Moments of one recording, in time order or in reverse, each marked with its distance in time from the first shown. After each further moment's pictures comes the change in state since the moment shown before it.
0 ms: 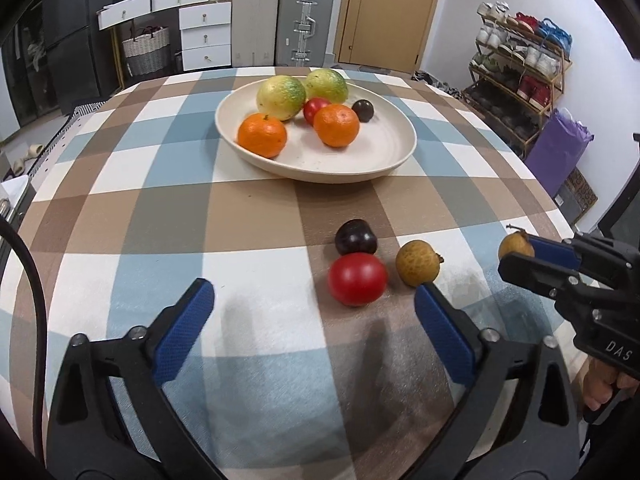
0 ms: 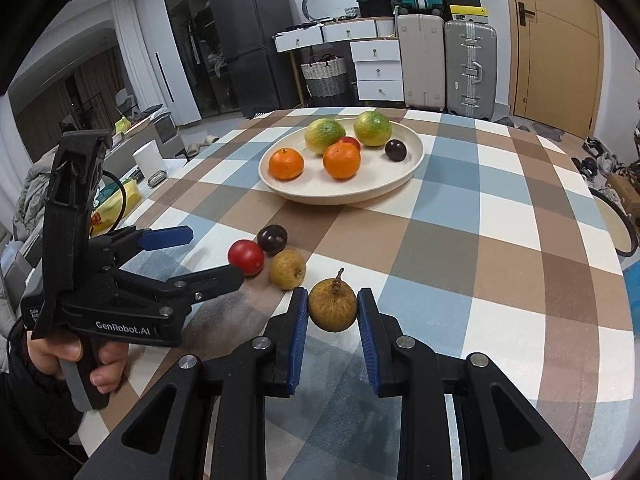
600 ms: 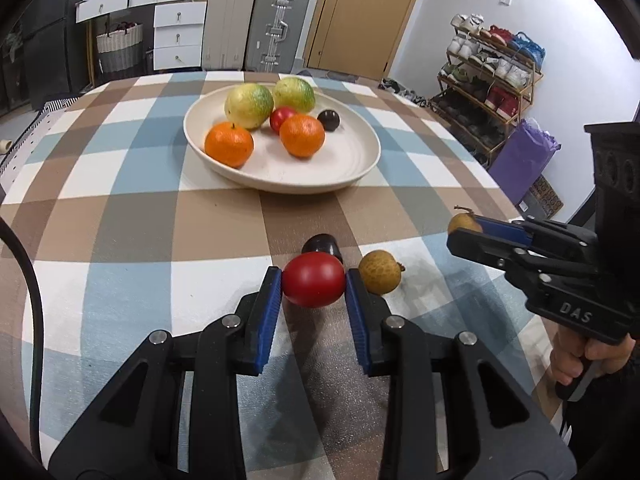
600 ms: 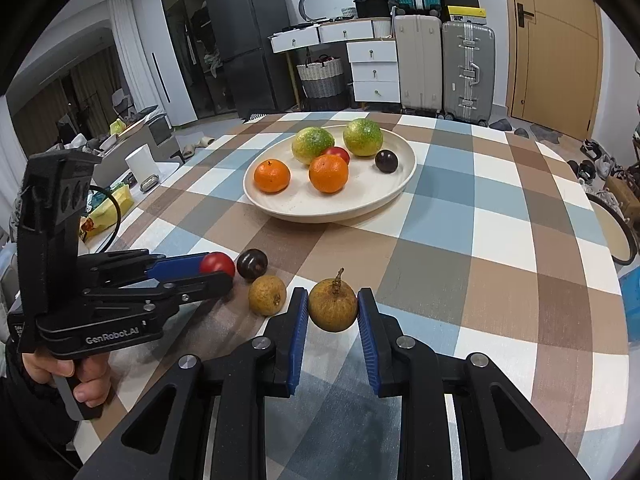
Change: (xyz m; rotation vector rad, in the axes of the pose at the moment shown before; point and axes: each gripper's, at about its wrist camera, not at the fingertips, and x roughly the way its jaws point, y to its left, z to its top) left arm -0.008 0.004 0.004 -0.011 -0.030 -0.147; right arm 0.009 -0.010 0.016 -0.003 0.000 -0.012
